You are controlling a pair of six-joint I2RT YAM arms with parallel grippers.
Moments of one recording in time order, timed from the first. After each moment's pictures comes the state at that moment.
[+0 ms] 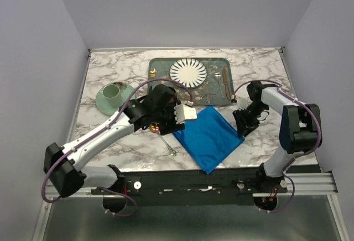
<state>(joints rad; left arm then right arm) -0.81 1.31 1.13 -0.75 0.25 0.60 0.07 1.72 1.06 -1.06 -0.35 -0.38</state>
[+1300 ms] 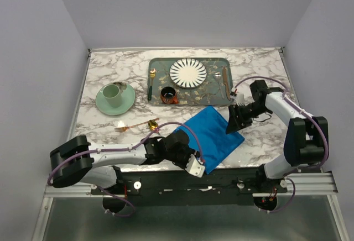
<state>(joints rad) -1.18 1.25 0.60 -0.05 0.39 0.77 0.07 1.53 1.00 -0.99 -0.73 -0.36</state>
